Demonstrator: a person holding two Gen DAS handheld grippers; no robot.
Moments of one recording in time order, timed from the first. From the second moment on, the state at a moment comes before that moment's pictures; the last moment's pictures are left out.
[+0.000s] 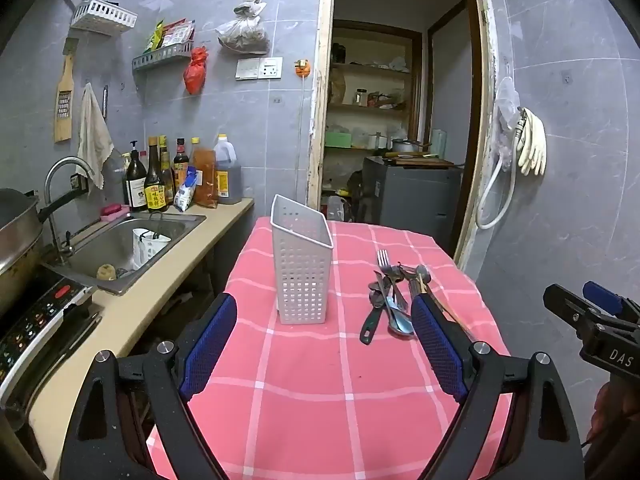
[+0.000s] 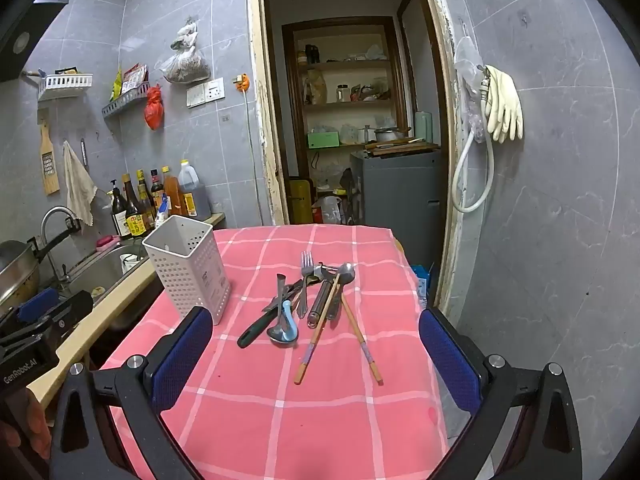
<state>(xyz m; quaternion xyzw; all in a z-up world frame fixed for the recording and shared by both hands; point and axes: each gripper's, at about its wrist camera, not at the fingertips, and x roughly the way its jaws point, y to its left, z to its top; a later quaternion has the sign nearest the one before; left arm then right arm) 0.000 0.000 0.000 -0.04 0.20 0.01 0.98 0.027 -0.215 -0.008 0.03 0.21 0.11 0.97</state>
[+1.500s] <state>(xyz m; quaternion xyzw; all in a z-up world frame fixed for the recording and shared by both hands) 0.002 0.001 -0.003 -0.03 0.20 0.01 0.98 0.037 -0.218 -0.015 0.03 0.22 0.11 0.97</state>
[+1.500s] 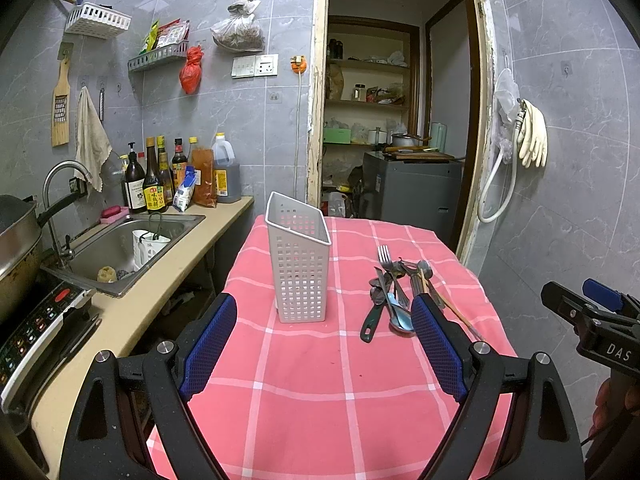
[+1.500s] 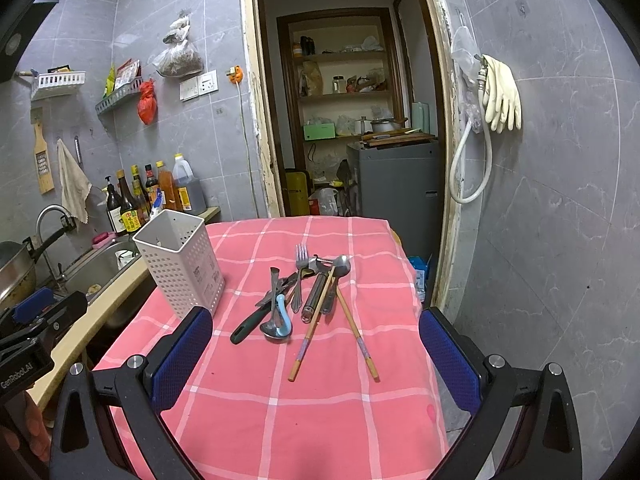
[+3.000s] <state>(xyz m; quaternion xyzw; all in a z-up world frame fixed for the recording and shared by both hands) 0.011 -0.008 -0.012 -0.02 0.21 0.01 0.98 0.048 -0.226 -0.030 0.03 0.23 0.11 0.97</state>
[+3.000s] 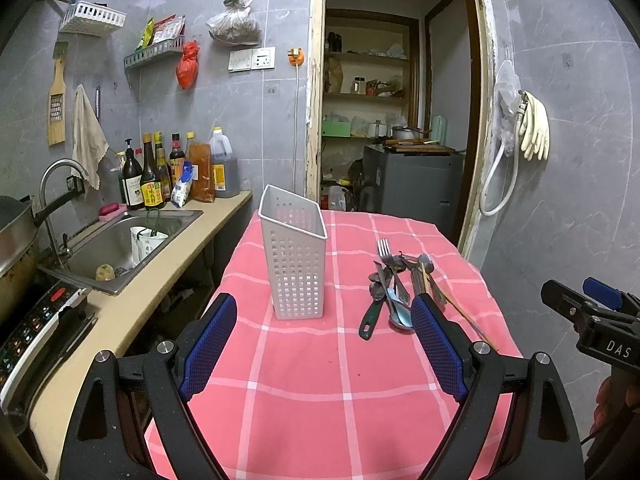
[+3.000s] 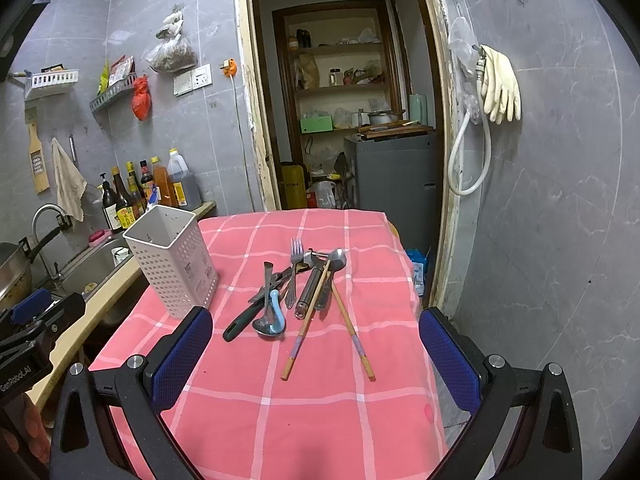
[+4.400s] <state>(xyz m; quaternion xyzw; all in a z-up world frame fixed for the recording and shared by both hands) 0.189 -0.038 -0.052 -0.05 0.35 -0.13 0.93 0.179 -0.258 -0.058 0.08 0.37 0.13 0.91</state>
